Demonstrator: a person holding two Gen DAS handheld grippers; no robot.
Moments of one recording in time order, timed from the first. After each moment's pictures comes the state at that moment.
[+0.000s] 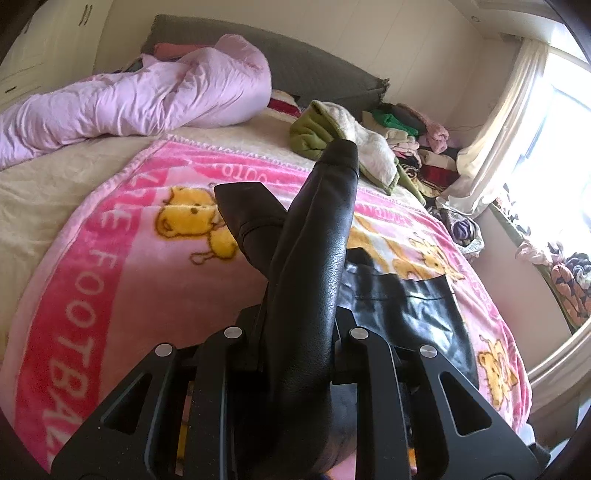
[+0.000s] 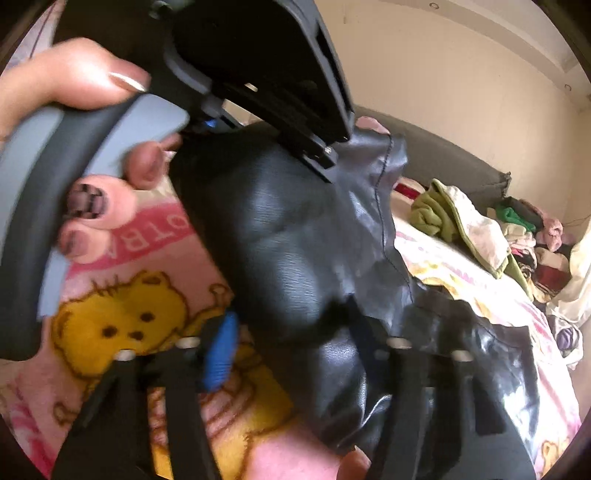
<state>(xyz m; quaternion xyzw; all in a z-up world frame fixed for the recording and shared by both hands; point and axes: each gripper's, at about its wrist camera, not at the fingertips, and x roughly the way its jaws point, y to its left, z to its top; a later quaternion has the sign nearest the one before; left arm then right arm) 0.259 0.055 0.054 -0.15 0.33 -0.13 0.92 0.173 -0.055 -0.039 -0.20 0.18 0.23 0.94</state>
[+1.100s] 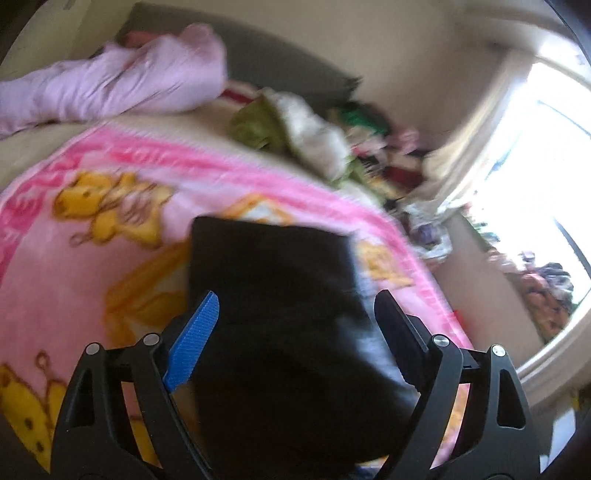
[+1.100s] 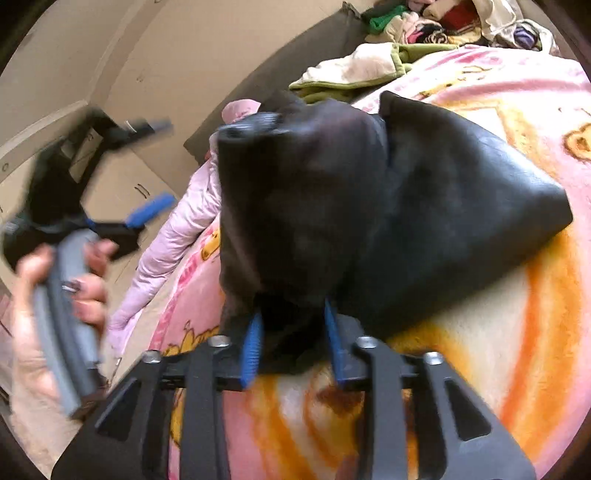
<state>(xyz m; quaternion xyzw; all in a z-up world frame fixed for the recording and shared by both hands) 0.284 -0.079 0.049 -0.18 0.35 -0.17 0.91 0.165 -0.287 -0.083 0.30 0.31 0.19 0.88</state>
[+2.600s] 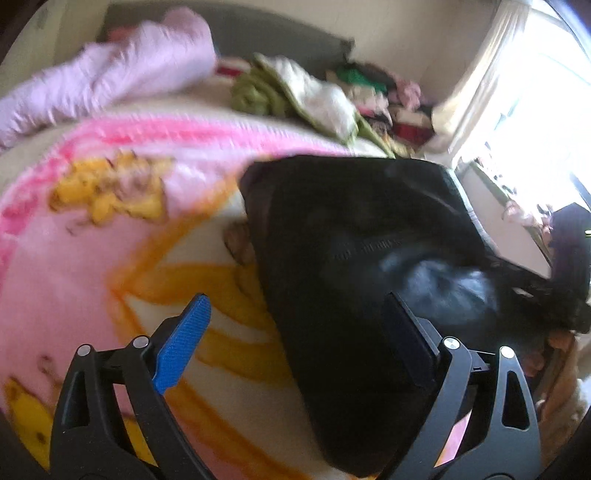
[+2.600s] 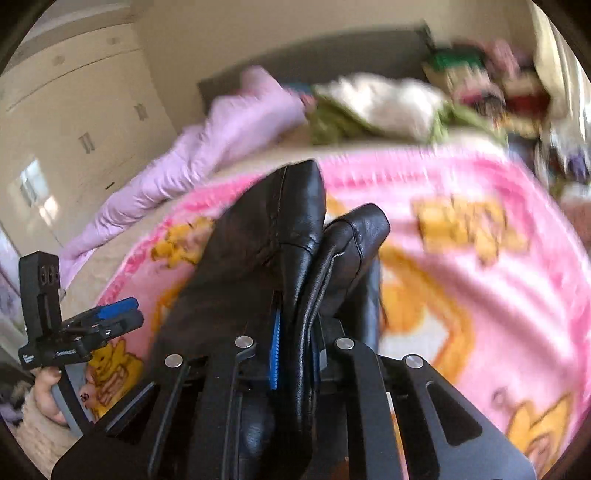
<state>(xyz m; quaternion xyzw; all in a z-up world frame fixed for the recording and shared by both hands) 0.296 -0.099 0.006 -0.11 0.40 -0.20 0.89 0.324 -0.396 0.005 0.09 0.38 0.19 0.90</state>
